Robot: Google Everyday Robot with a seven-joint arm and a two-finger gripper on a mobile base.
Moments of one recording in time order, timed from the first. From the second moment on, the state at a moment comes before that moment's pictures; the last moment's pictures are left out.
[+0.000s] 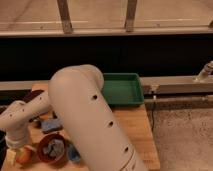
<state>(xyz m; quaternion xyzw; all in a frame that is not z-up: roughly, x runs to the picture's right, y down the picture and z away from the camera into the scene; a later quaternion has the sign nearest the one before) -0.426 0.319 0.713 -0.48 -0.03 0.19 0.86</state>
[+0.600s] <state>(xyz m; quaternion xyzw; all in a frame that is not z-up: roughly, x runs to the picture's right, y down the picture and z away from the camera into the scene) -0.430 0.326 0.710 -0.47 -0.03 0.18 0.86</state>
